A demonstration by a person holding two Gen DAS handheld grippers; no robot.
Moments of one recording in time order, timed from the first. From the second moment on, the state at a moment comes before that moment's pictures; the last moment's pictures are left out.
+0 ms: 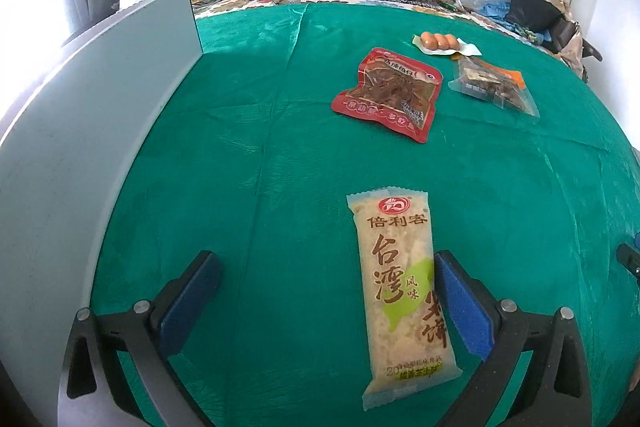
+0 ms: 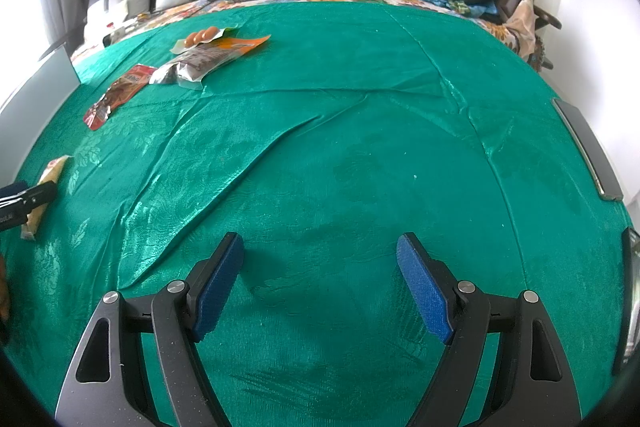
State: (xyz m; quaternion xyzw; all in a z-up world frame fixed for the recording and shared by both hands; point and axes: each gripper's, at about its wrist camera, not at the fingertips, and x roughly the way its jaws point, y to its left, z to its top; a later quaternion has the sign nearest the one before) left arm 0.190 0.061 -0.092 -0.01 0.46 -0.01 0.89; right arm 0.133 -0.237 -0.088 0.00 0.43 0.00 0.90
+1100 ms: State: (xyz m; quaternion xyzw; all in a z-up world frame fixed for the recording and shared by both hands) left arm 0.190 0.062 -0.092 -0.01 0.46 -0.01 0.89; right arm 0.345 -0.143 -0.057 0.14 0.52 -0.01 0.84
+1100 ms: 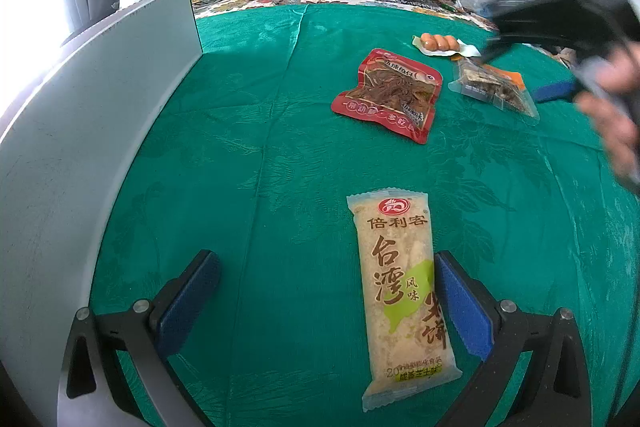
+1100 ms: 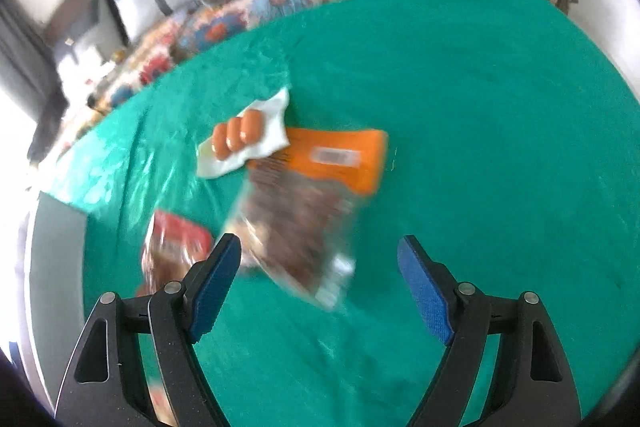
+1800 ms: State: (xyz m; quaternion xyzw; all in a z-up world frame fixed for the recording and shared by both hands) left arm 0.190 0.062 -0.092 -0.01 0.46 -0.01 0.89; right arm 0.305 -0.123 -0.084 -0.02 0.51 0.05 0.86
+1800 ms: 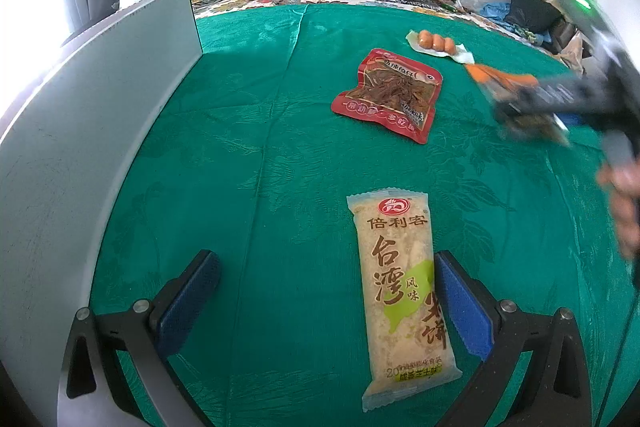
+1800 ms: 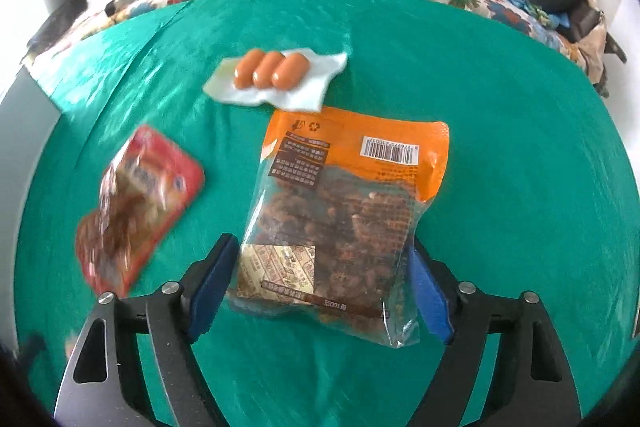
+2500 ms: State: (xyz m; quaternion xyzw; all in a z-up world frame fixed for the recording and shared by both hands) left arm 0.190 0.063 -0.092 -0.01 0.46 -0.01 0.89; right arm 0.125 -0.196 -0.094 -0.03 0.43 0.05 0.90
